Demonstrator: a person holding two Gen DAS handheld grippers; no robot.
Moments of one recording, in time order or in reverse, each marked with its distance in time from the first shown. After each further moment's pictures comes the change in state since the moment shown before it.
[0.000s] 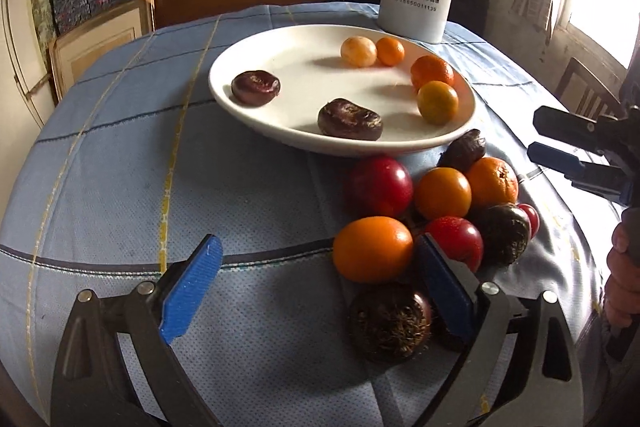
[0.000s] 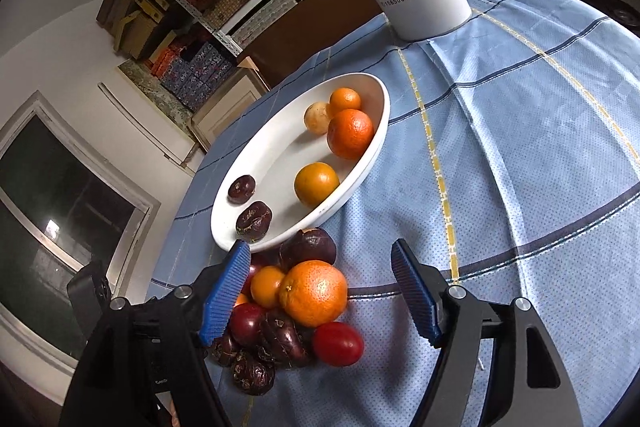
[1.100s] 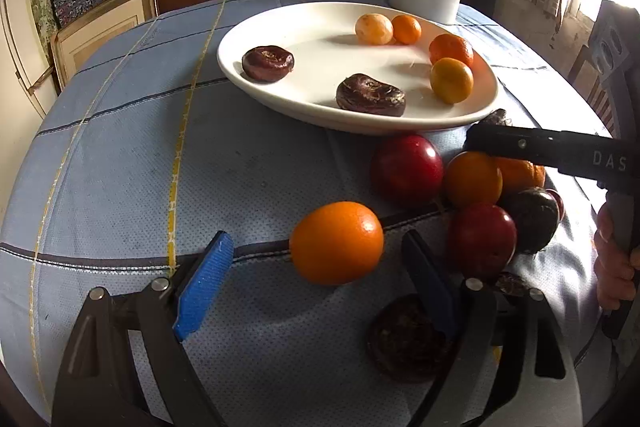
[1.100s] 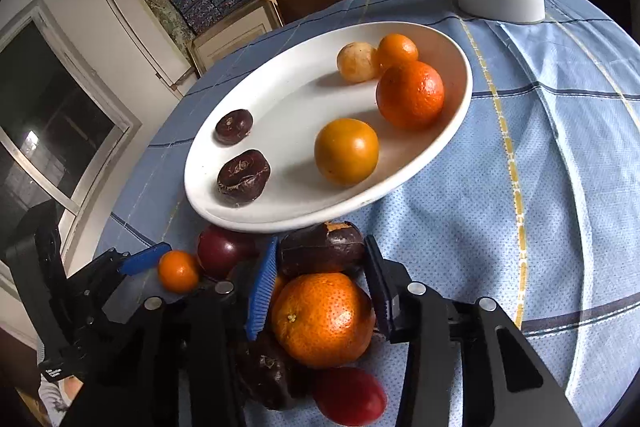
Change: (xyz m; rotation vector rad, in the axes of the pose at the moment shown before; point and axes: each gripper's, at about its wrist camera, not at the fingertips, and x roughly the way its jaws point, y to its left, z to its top) left arm 0.013 0.007 0.000 0.008 0.056 0.027; right arm 0.066 0.036 0.001 -0.255 0.190 -0.088
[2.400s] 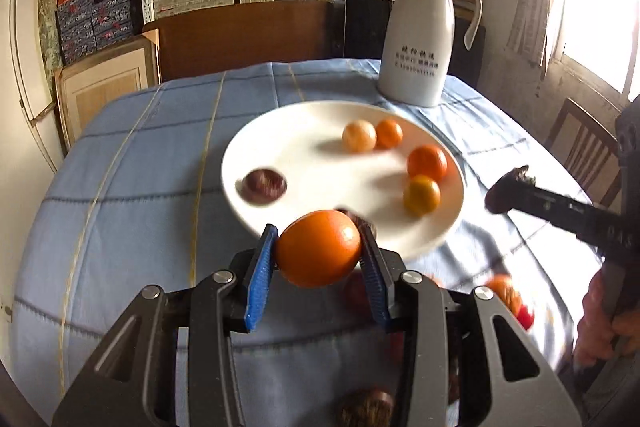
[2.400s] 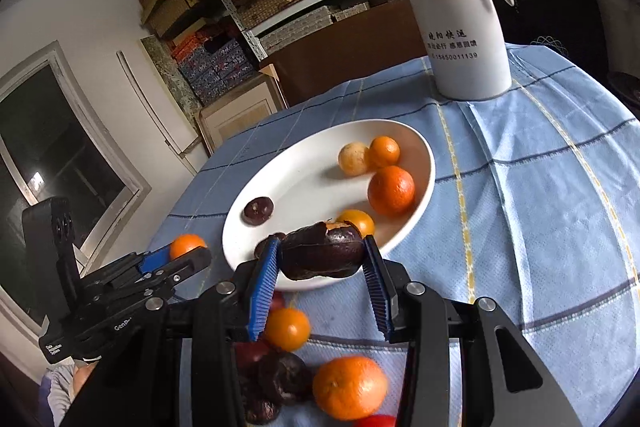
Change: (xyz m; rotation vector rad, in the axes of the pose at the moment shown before) left arm -0.044 -0.005 0.061 -0.016 -0.216 -0.030; right arm -0.068 0.007 0.014 0.046 -0.266 0.017
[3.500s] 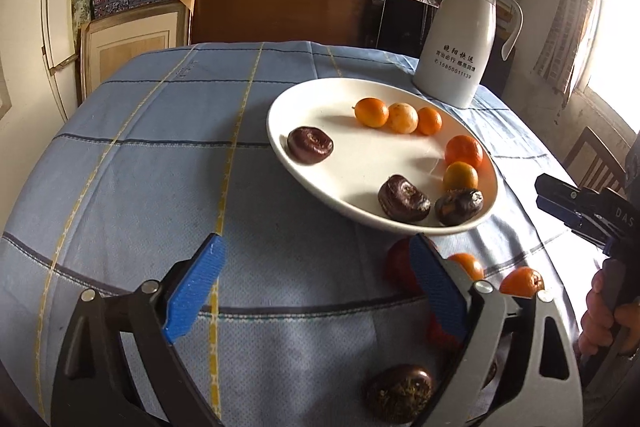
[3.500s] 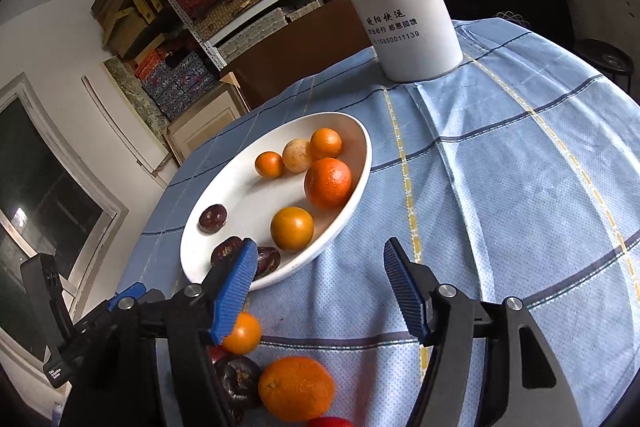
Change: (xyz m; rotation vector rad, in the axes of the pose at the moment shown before) left arm -0.003 0.038 -0.043 -0.149 0.034 0.022; right arm 0.000 -0.043 -0.015 0.128 -0.004 -0.091
